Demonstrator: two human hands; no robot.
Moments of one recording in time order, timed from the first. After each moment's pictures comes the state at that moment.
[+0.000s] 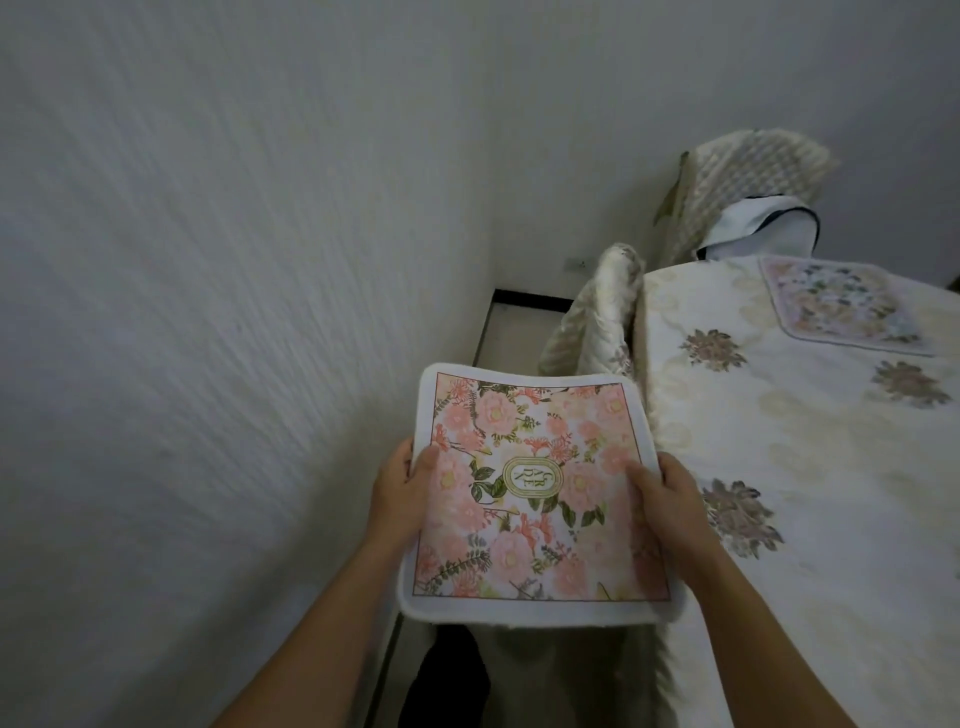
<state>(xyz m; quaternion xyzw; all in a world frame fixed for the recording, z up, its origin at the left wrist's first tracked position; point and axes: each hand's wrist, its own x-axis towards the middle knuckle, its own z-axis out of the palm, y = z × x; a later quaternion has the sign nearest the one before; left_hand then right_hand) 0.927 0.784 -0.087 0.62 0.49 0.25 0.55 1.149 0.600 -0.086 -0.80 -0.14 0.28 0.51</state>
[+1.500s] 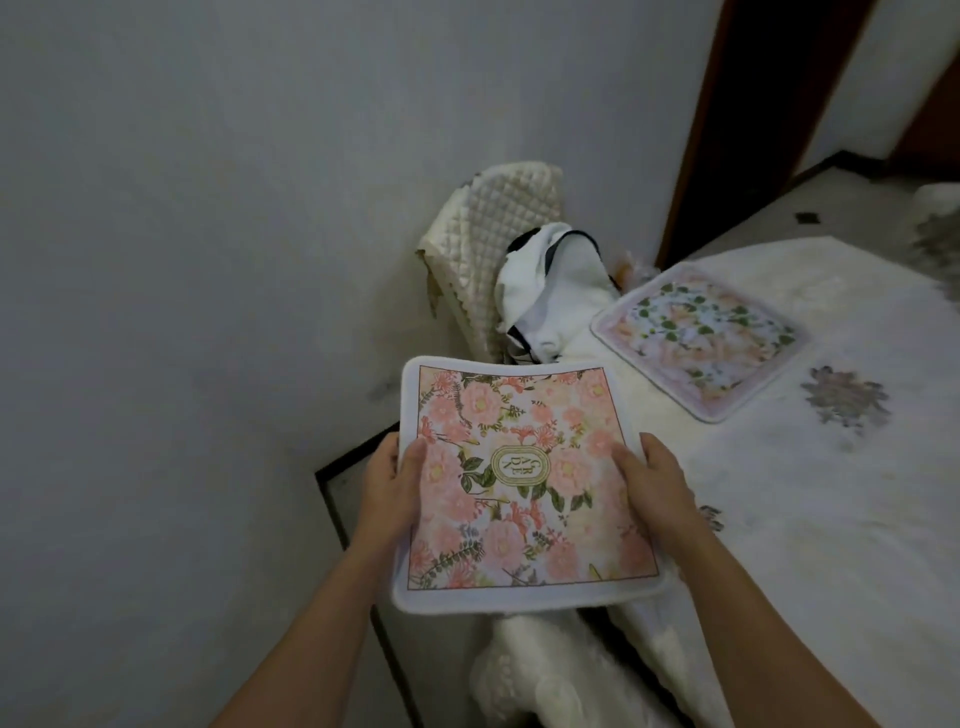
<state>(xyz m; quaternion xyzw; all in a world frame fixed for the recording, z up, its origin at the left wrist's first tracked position) 1.540 1.110 -0.066 0.78 0.22 0.05 0.59 1.587 0.841 -0.115 -0.77 0.16 0.09 0.61</state>
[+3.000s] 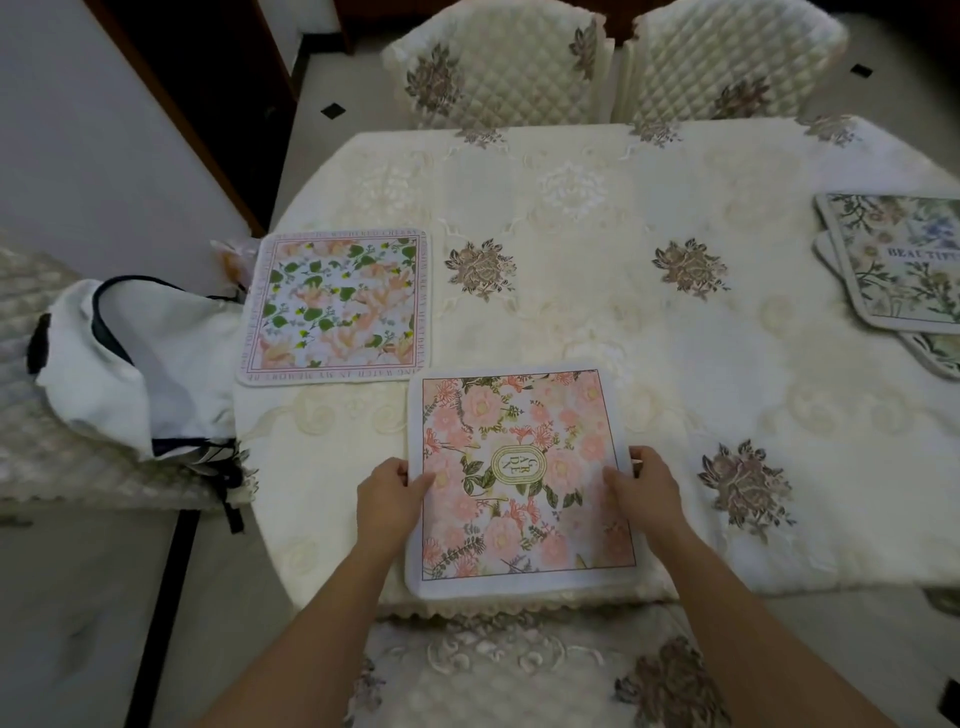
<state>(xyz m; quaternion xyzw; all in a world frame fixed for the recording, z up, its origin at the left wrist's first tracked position) 1.693 0.905 -0.210 0.90 -0.15 -0.31 0.27 1.460 0.719 -0.203 -0.60 0.63 -0.06 0.49</state>
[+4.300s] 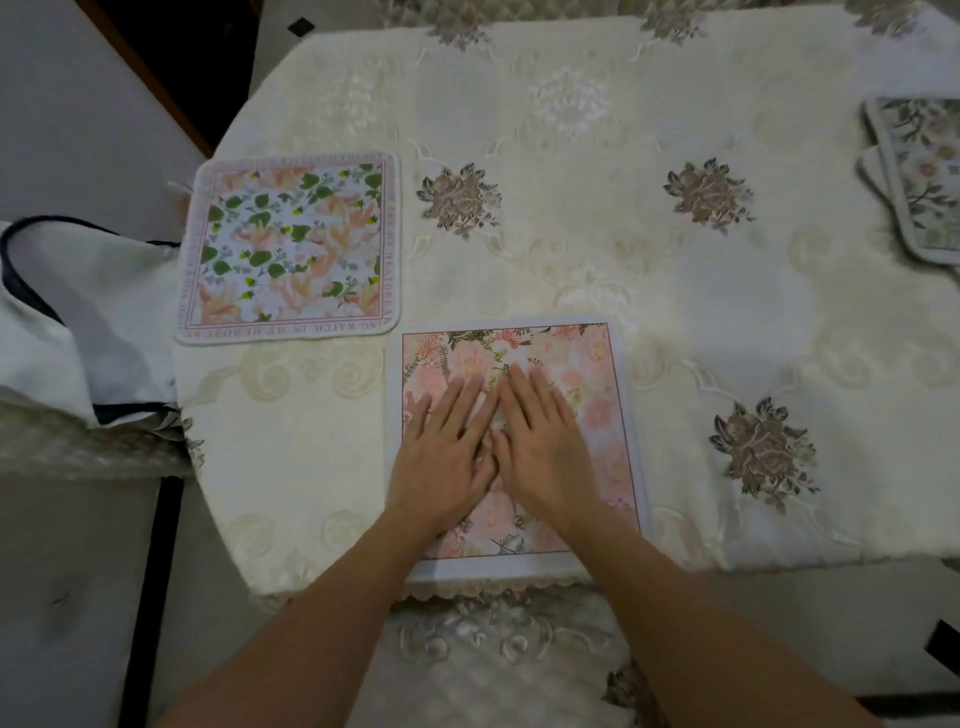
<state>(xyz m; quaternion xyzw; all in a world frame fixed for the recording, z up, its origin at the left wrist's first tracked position) 1.644 0.862 -0.257 0.81 -0.58 -0.11 0.04 1.521 0.758 -0.260 -0.94 0.31 0.00 0.15</state>
